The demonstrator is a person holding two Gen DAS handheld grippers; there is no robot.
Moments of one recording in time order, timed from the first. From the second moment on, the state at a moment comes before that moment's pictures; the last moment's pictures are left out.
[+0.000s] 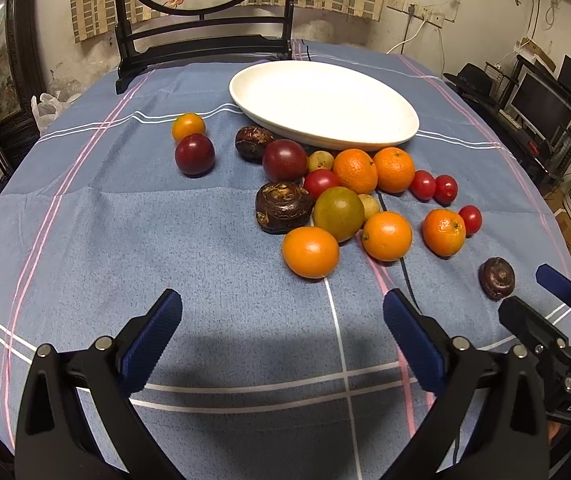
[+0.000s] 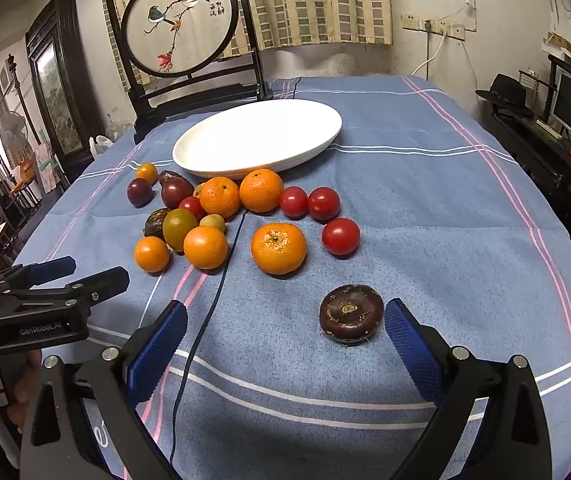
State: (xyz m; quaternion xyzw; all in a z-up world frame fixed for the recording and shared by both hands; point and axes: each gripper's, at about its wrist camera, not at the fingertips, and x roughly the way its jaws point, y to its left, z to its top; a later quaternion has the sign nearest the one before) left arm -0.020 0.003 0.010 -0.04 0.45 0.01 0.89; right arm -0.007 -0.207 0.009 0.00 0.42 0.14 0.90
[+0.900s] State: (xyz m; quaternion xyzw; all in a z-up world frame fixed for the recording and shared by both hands) left arm -0.022 0.001 0.007 -0.04 0.46 0.01 0.89; right arm -0.008 -0.212 0.004 0.01 0.42 0.13 0.90
